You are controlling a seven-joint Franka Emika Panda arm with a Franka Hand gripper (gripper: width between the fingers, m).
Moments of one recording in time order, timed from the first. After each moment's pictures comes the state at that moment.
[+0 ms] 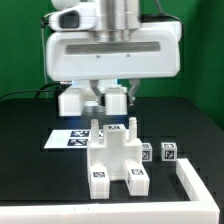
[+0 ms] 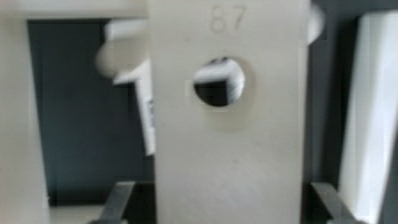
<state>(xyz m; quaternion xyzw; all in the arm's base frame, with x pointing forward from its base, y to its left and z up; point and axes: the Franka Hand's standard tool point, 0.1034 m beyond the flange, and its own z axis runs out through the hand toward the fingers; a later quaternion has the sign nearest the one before) 0.554 0.031 0.148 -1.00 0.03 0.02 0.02</state>
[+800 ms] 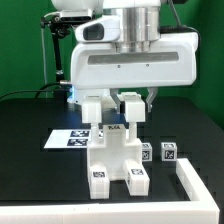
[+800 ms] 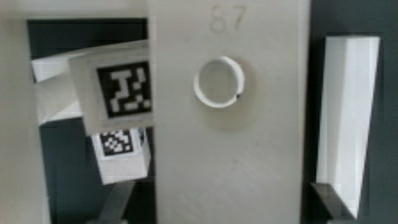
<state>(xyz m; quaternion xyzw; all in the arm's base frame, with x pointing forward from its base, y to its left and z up) 0.546 0.053 0.129 -1.00 0.02 0.01 0.02</state>
